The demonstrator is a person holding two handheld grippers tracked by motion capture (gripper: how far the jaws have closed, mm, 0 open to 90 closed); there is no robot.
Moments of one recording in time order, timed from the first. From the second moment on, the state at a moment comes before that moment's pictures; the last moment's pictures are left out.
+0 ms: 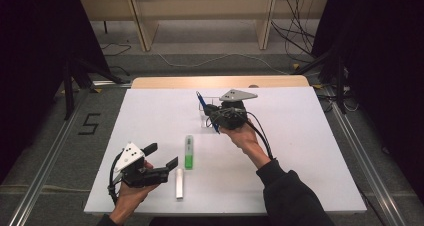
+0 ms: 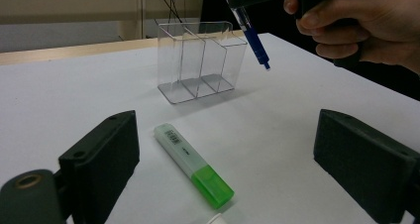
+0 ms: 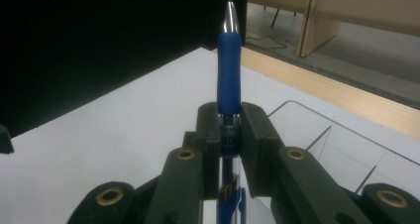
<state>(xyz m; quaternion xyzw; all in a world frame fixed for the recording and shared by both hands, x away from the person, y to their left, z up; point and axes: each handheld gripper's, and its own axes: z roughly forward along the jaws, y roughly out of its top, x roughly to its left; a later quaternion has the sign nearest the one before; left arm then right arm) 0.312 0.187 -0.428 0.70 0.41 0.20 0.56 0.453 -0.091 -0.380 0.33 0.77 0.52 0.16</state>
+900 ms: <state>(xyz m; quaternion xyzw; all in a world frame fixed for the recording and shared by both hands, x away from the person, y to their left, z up) 0.312 0.188 -0.428 0.70 0.41 0.20 0.56 0.495 -0.068 -0.365 0.36 0.75 0.52 0.20</state>
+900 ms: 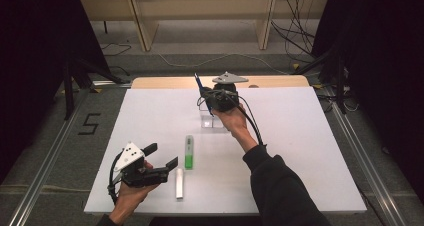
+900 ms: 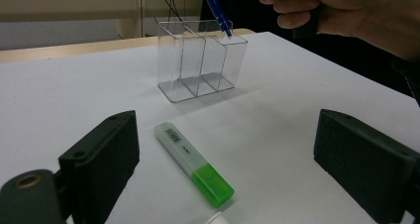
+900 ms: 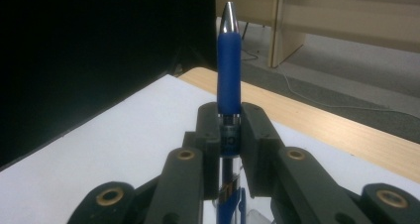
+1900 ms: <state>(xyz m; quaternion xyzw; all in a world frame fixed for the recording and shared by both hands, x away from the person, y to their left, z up) 0.311 0.189 -0.427 0.70 0.40 0.20 0.56 0.527 -0.045 -0.375 0.39 0.74 0.49 0.25</state>
